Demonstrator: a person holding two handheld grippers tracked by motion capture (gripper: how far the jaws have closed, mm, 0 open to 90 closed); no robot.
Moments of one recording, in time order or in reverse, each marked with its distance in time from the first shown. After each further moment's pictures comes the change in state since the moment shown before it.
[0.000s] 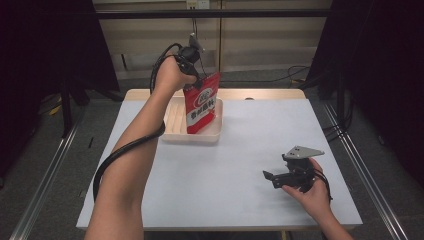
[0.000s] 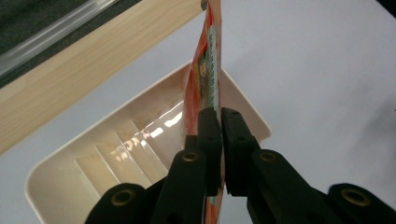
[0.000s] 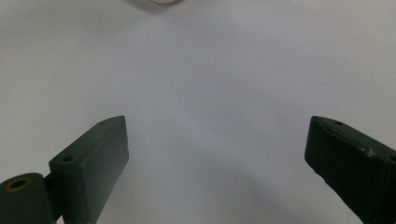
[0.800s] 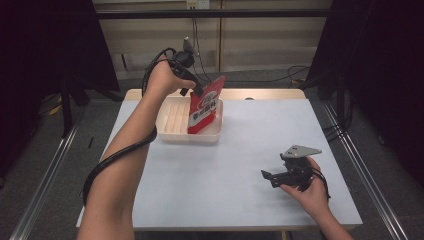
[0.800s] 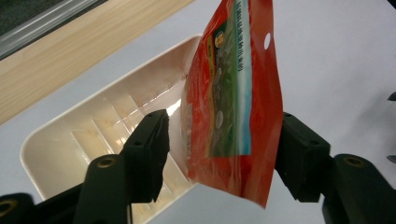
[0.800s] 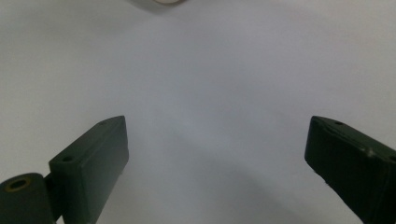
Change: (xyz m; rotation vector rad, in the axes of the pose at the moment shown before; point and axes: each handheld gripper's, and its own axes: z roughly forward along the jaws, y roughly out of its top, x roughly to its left) left arm -0.002 -0.020 -0.008 0.020 -0.005 -0.046; right arm 0.001 0.003 0.004 0.008 0.010 -0.008
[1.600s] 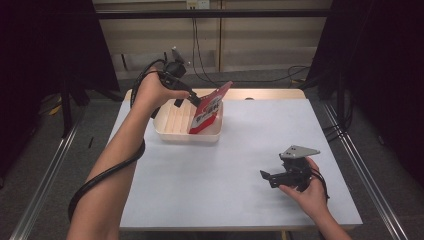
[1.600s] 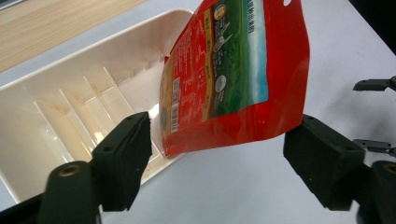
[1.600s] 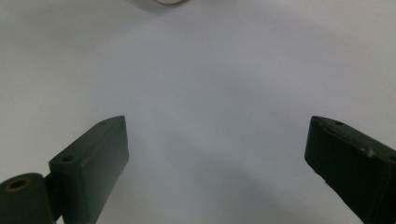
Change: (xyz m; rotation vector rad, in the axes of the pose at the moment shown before) left arm -0.001 -0.038 -0.005 -0.040 -0.086 -0.034; right arm 0.004 0.001 0.001 0.001 -0.013 -0.006
